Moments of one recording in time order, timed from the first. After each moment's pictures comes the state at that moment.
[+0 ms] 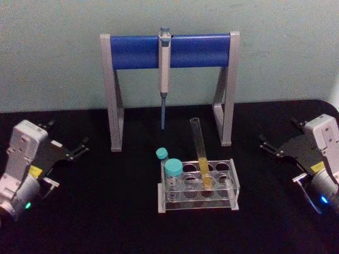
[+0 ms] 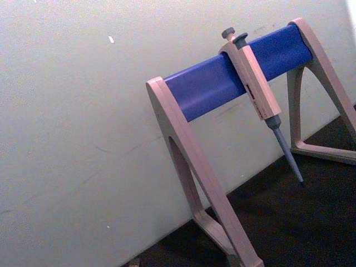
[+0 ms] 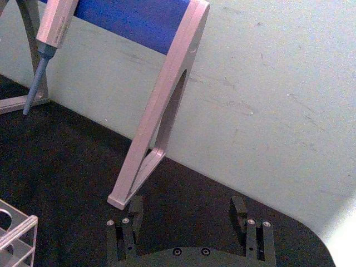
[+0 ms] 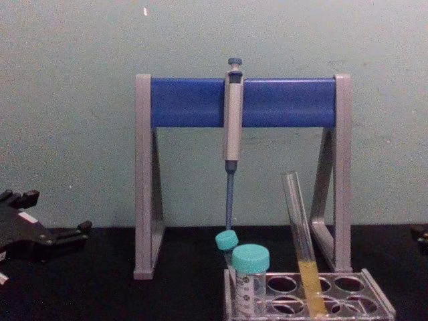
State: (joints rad) left arm -0.20 0.60 0.45 -1.41 -0.25 -0.12 0.03; right arm 0.20 0.60 -0.45 -1.41 0.25 -0.12 -0.03
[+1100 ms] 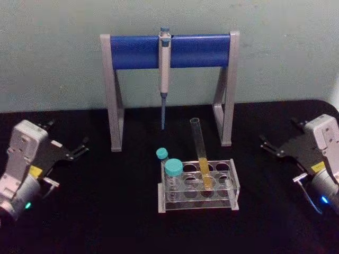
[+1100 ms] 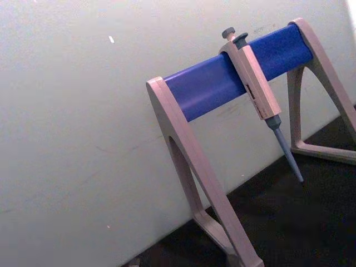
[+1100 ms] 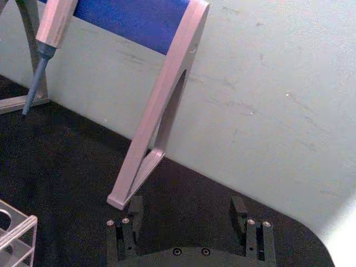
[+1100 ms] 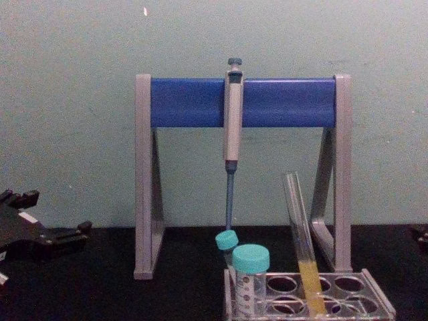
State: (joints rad) left arm -0.20 0.60 0.45 -1.41 -0.25 -0.12 0.03; right arm 0.20 0.60 -0.45 -1.41 0.25 -0.12 -0.03
